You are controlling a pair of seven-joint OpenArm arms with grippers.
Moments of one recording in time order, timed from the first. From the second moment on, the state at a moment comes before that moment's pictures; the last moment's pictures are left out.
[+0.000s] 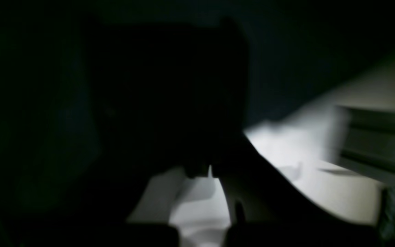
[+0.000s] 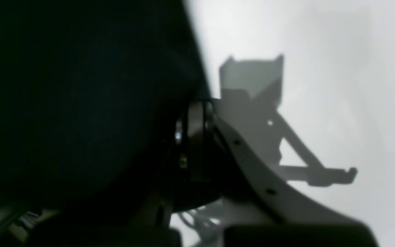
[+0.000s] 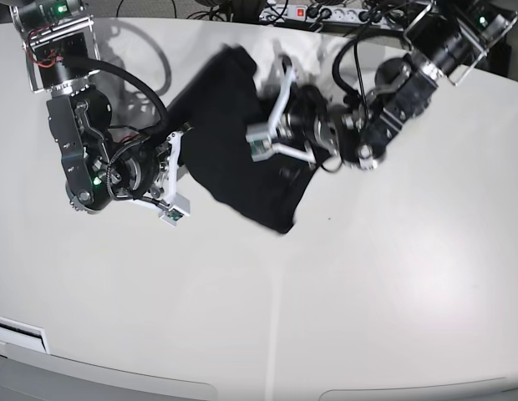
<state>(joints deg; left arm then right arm) -10.8 -21.4 42.8 77.6 -22.8 -38.9 42.9 6.6 13.5 -13.4 81.6 25.1 36.2 -71.5</state>
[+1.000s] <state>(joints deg) -7.9 -28.9 10.0 82.3 -74.9 -43.9 76.3 -13.4 12.5 23.3 103.4 79.1 40.4 -83.8</state>
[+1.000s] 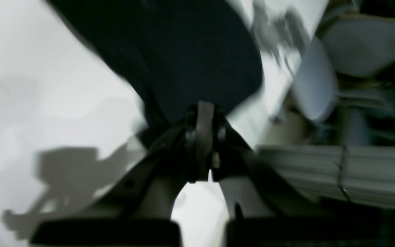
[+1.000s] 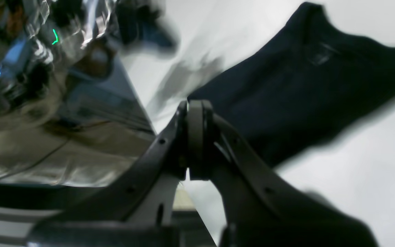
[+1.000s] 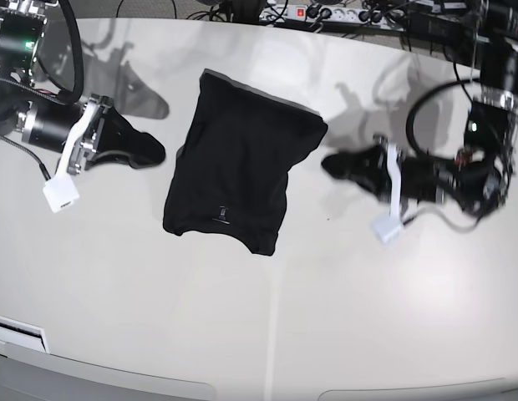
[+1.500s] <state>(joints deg) 32.1 -36.1 -14.6 115.9 -70.9 -43.8 75.3 -43.4 12.7 38.3 123.5 80.0 40.5 -83.4</state>
